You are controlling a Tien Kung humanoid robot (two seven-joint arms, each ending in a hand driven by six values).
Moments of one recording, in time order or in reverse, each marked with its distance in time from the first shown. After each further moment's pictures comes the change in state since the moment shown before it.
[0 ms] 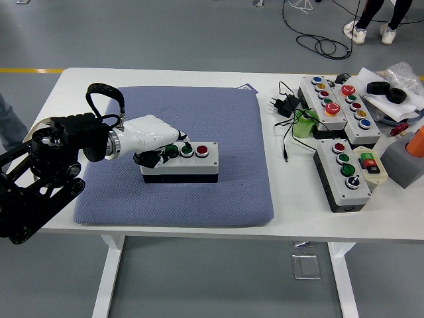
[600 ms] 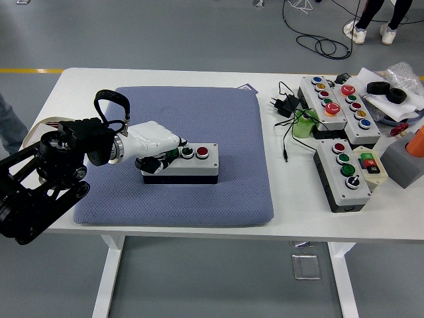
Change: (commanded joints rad) left arm -0.011 -0.017 0.047 0.051 0.032 -0.026 0.002; right arm 0.000 0.001 0.000 0.000 0.002 -0.001 0.000
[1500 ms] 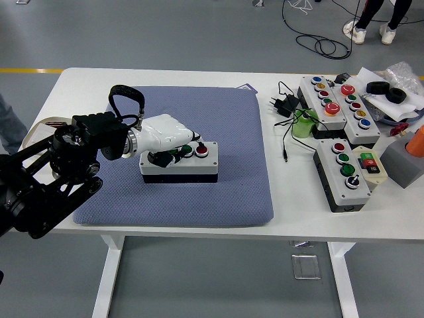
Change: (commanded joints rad) left arm -0.048 -0.048 0.013 0.019 0.038 0.040 -0.009; right arm -0.004 0.001 -0.004 0.000 0.004 0.000 -0.001
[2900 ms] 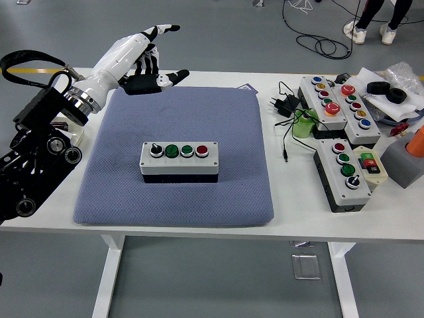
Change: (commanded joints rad) left arm 0.089 -0.004 -0.218 0.078 -0.656 0.620 -0.068; right arm -0.001 0.000 0.003 0.000 0.004 0.000 0.002
